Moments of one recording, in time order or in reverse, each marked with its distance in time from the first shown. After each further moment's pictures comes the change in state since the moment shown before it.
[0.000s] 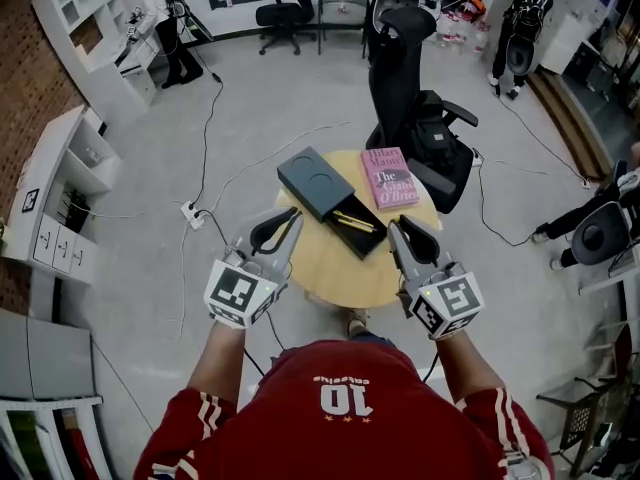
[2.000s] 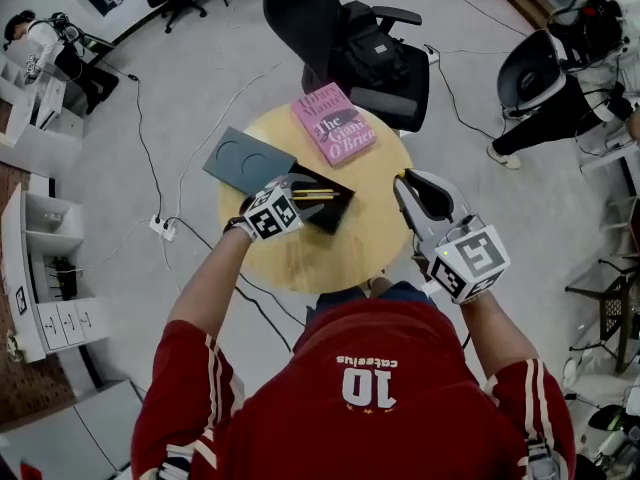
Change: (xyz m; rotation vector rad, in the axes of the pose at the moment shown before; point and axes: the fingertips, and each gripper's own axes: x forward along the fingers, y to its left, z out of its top) left arm 0.216 -0.098 -0.334 0.336 0.638 -0.871; right arm -0.021 -0.153 -0.074 0.111 0.118 -0.238
